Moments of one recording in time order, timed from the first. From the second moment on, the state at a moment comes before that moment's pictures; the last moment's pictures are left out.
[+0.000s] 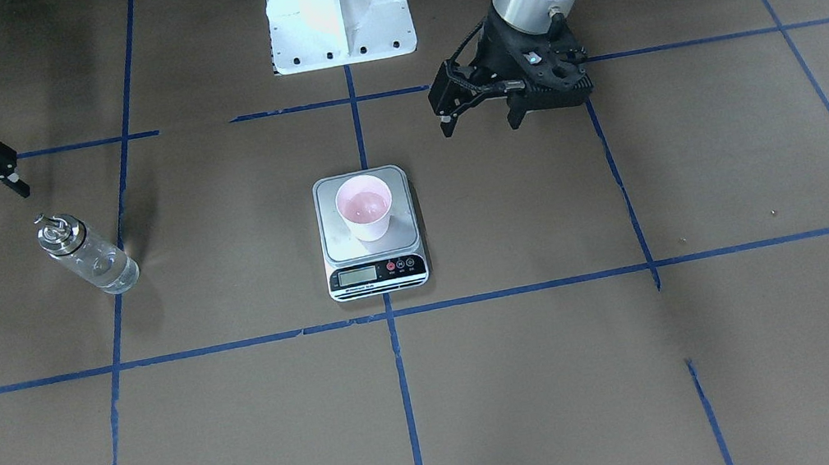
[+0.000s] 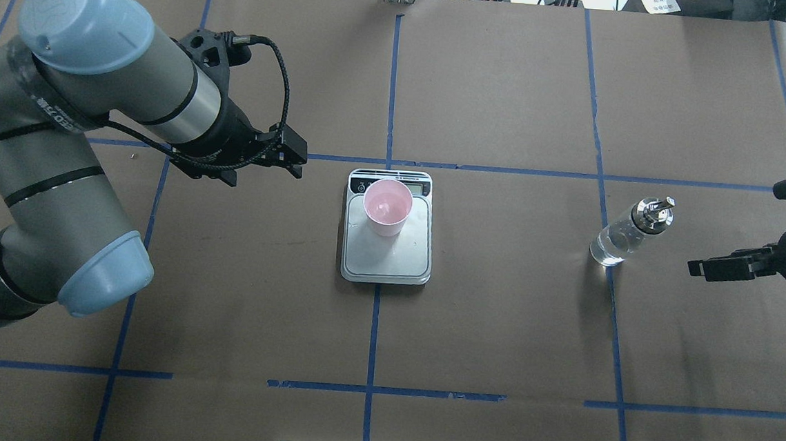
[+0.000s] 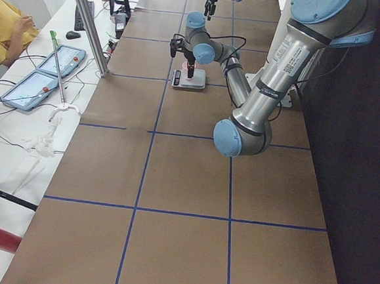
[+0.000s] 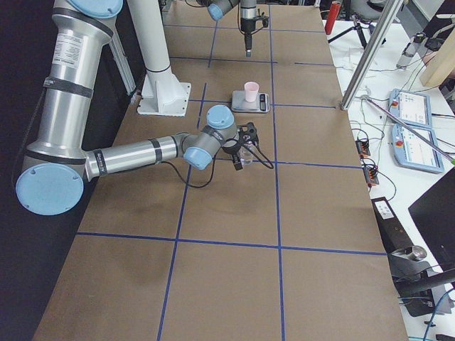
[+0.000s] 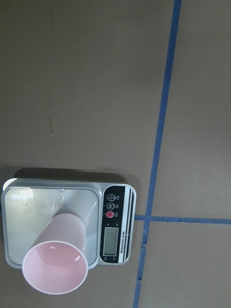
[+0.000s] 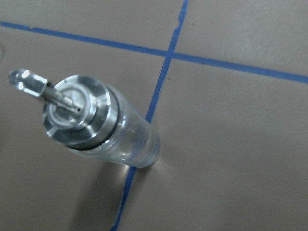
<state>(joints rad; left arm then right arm) -0.74 -2.11 -1.94 -1.60 -2.09 -1.24 0.82 -1.84 2.00 -0.77 2.04 0.85</state>
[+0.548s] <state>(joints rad) -0.82 -2.02 -1.95 -1.60 -2.07 -1.05 0.51 -1.81 2.01 -0.76 1.53 1.08</state>
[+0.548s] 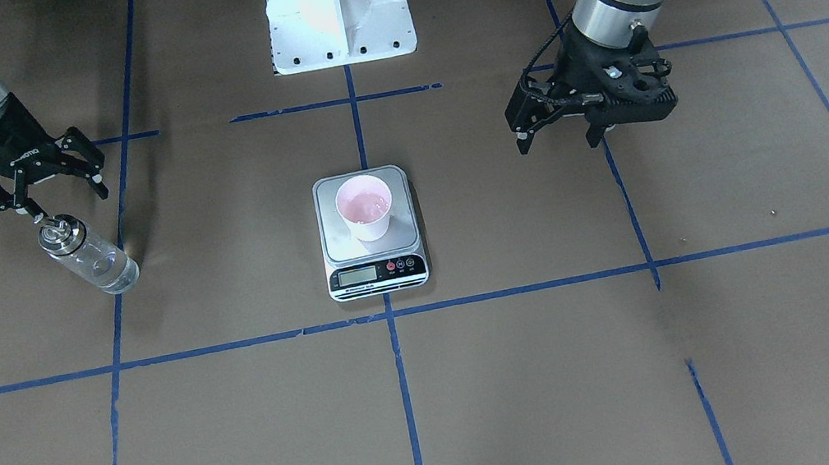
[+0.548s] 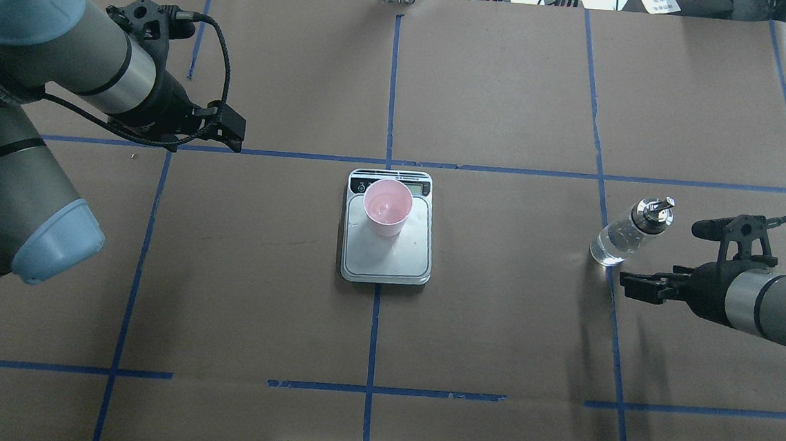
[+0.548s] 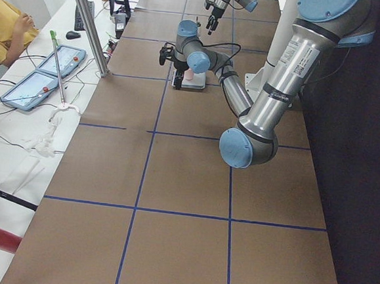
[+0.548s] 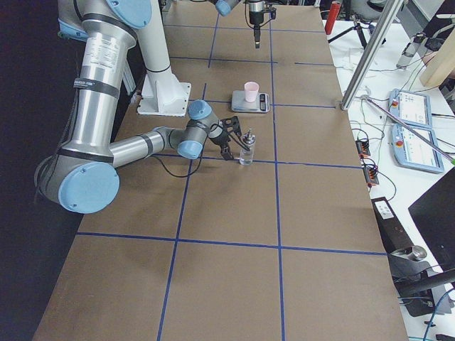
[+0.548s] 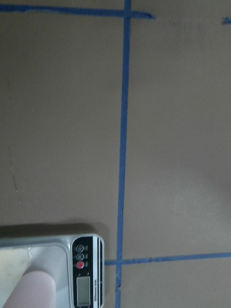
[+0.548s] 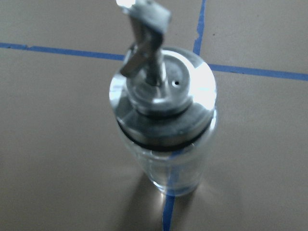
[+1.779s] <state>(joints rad) -0.84 -2.00 -1.96 -1.57 -2.03 -1.04 0.29 -1.76 1.92 -0.76 0.91 1.19</state>
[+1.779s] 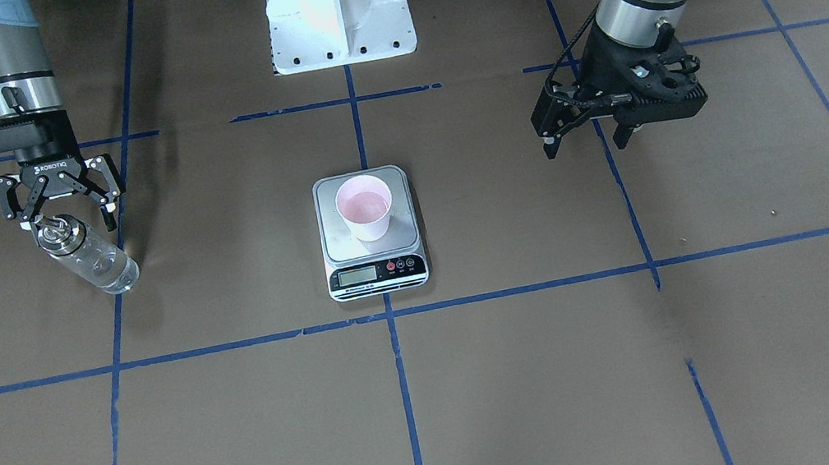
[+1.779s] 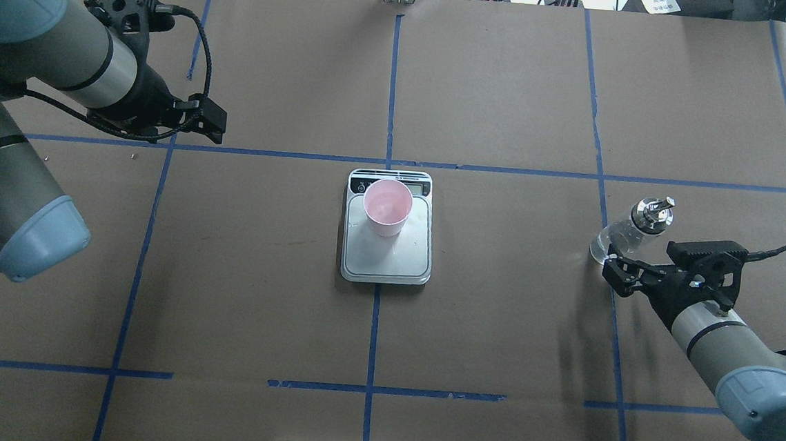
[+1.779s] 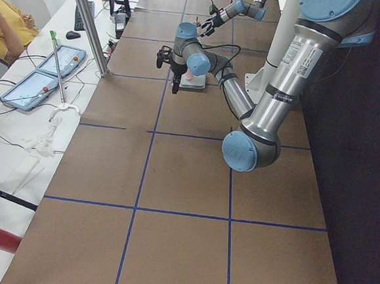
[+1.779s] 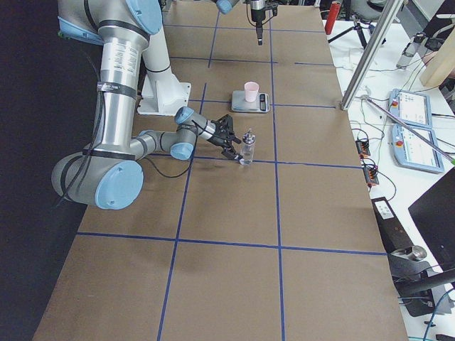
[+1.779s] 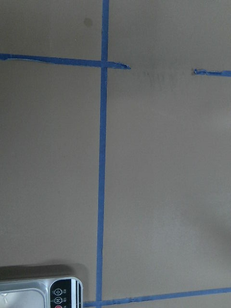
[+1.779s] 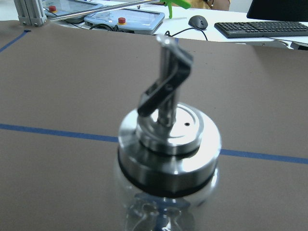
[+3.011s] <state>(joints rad) -0.83 -2.00 -2.03 -1.46 -2.01 -1.04 0.29 -1.70 1.84 -0.75 0.81 1.23</state>
